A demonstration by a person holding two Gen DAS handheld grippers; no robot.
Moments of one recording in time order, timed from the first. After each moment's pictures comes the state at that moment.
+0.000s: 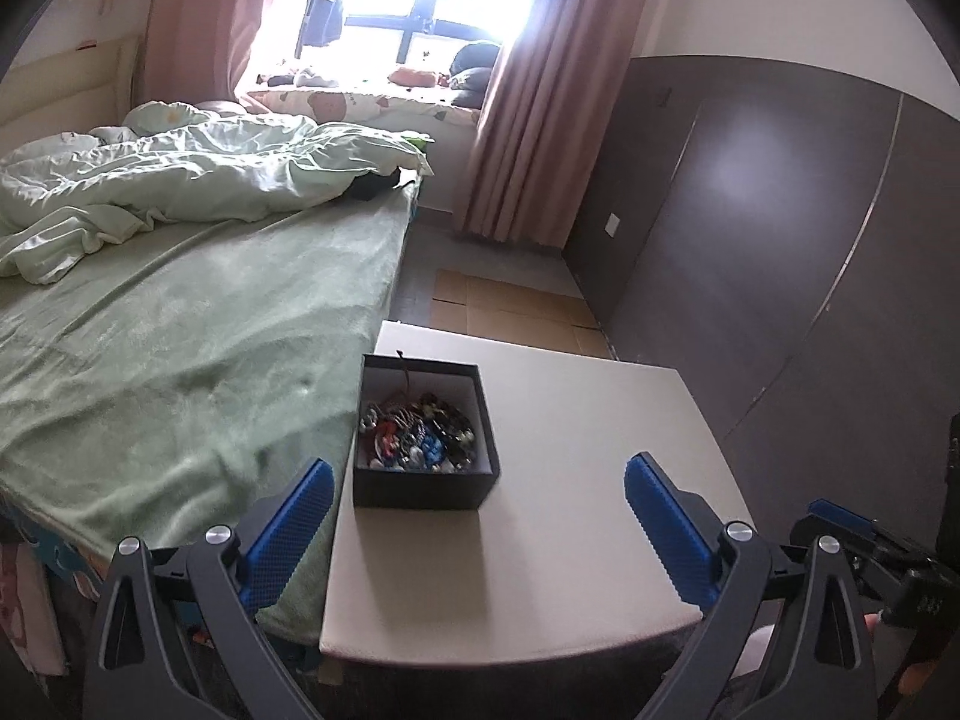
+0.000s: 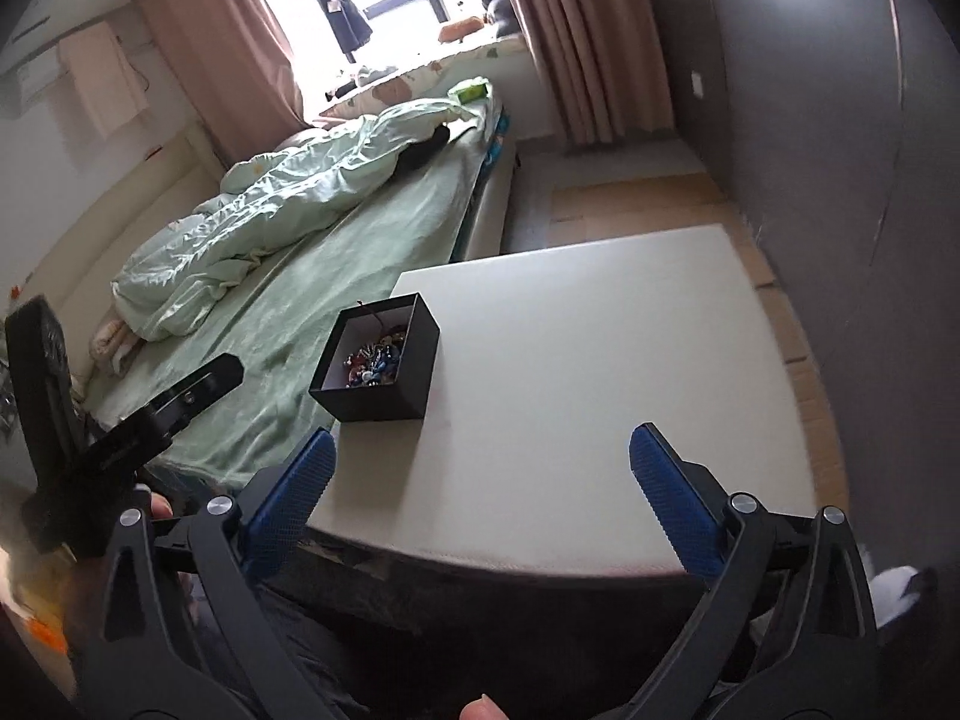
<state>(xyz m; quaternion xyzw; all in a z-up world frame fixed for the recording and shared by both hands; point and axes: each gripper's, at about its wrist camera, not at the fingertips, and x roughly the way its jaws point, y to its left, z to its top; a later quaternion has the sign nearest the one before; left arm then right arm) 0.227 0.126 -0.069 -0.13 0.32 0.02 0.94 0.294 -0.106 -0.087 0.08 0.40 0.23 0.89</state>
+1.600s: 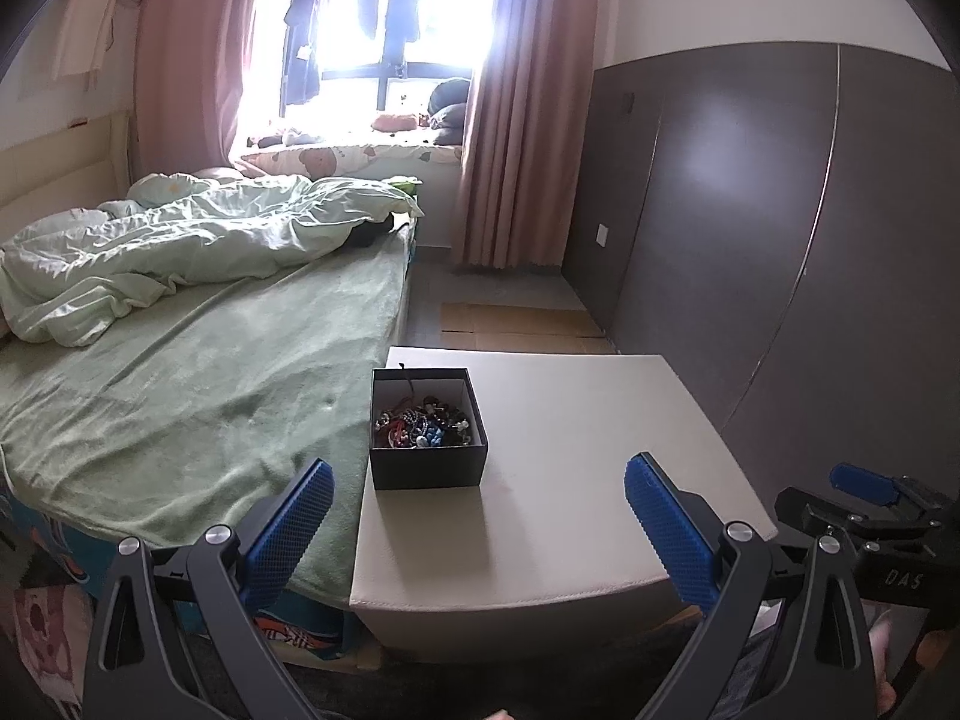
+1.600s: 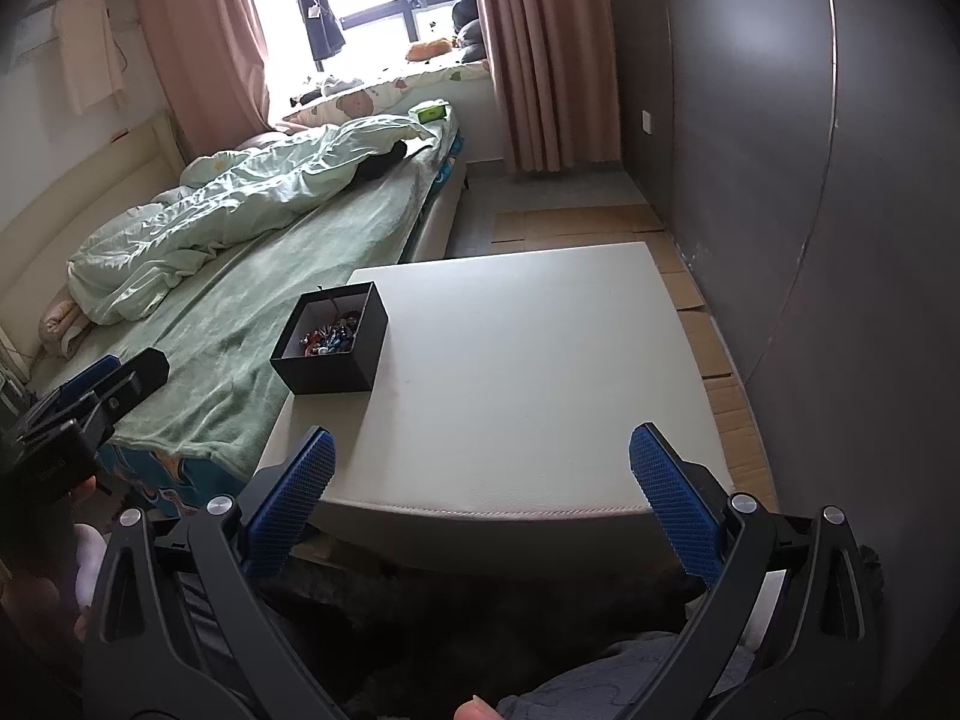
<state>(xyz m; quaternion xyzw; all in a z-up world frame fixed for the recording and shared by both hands) 0.162 0.087 -0.046 -0.06 0.29 0.03 0.96 0.243 -0.121 -0.080 0.04 0.37 0.16 0.91</state>
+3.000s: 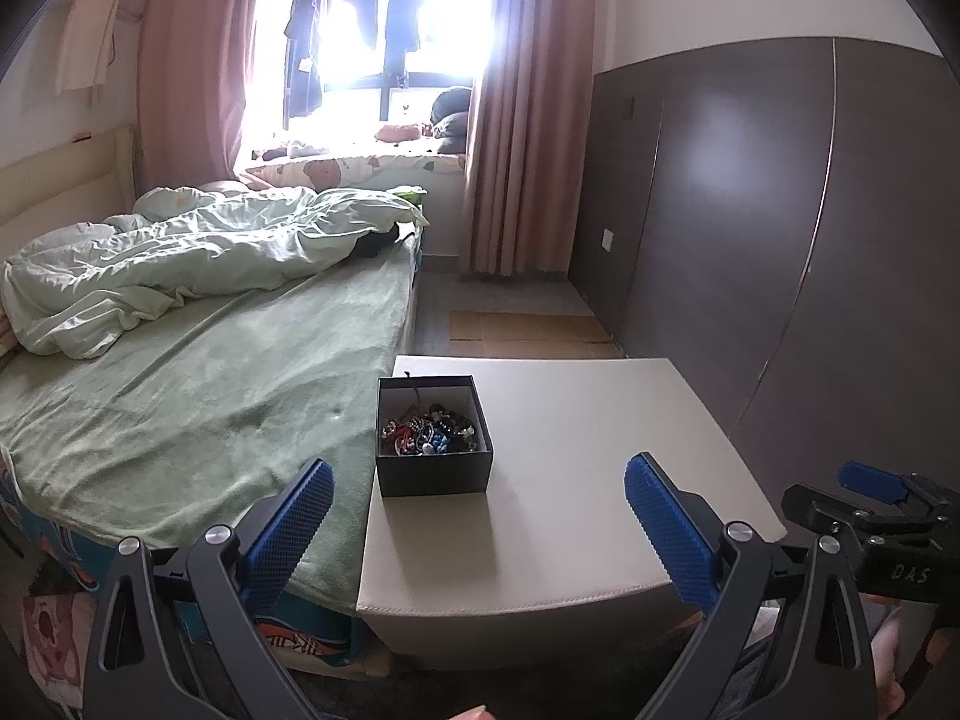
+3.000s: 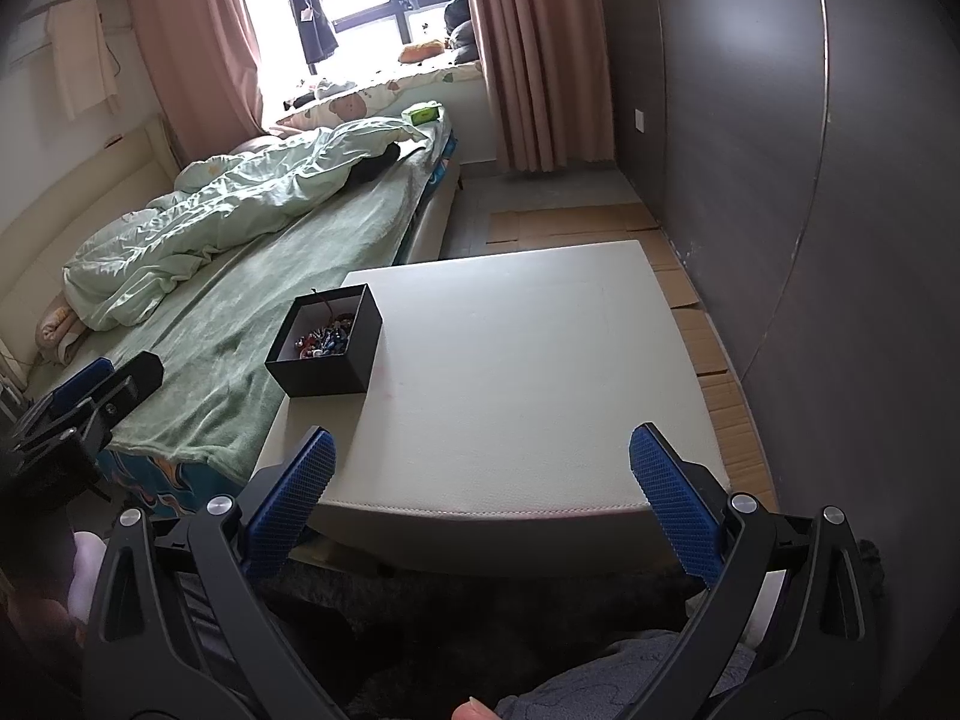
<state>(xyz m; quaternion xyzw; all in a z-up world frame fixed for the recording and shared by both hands) 0.159 0.084 -0.046 -0.04 0.28 0.04 0.96 0.243 -0.124 -0.082 0.04 0.37 0.16 0.91</state>
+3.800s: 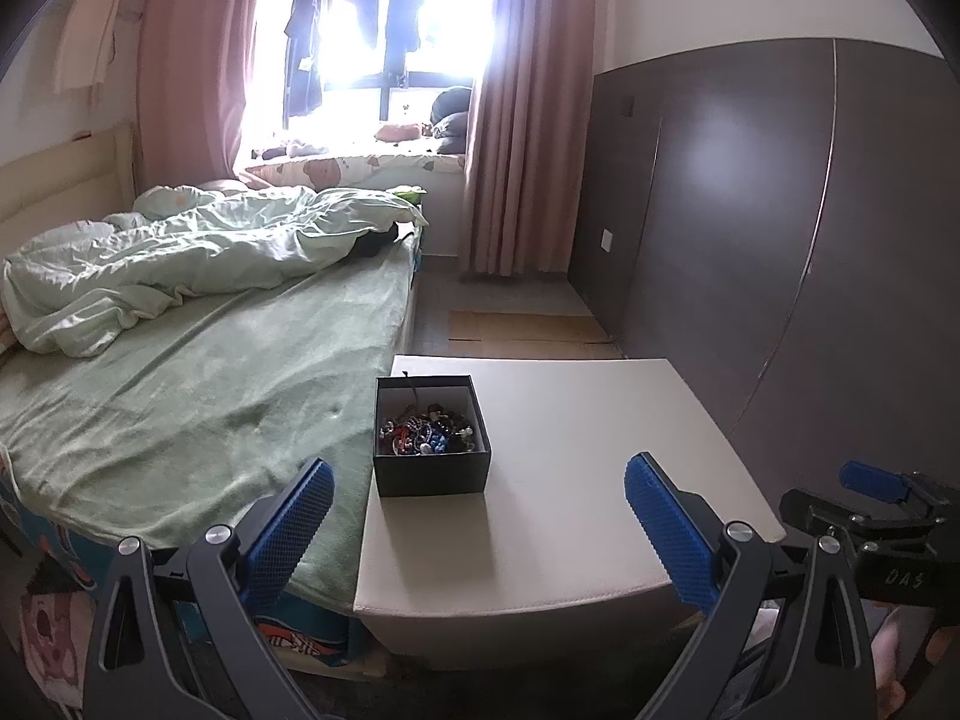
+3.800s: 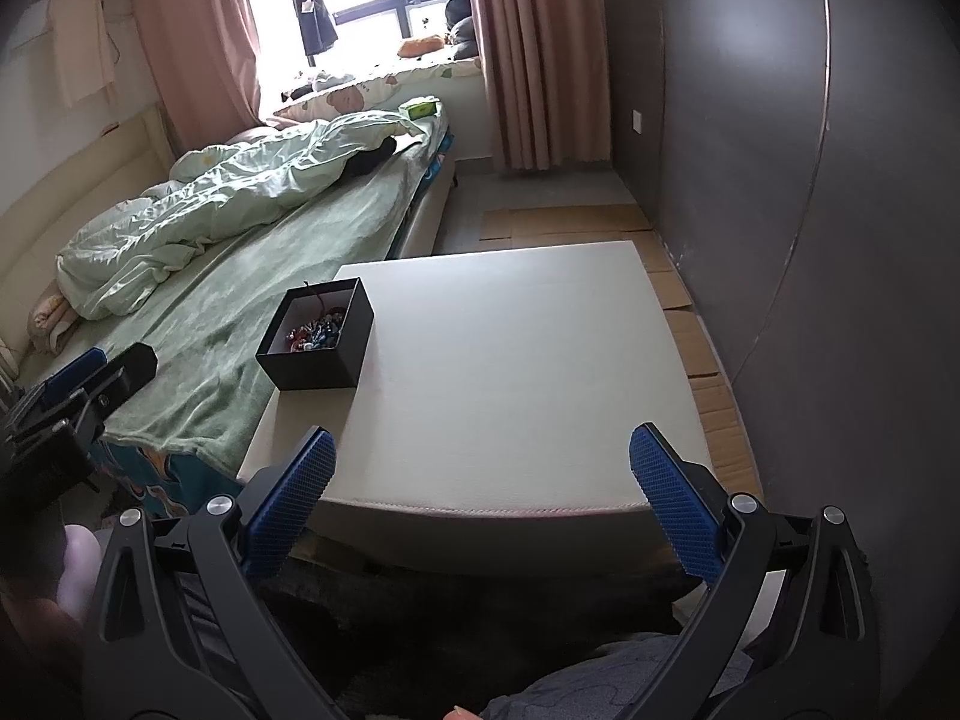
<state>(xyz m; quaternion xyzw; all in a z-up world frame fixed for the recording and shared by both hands) 0.157 0.084 -0.046 -0.05 0.27 0.04 0.96 0.243 -0.121 -0.081 0.03 0.37 0.15 0.92</state>
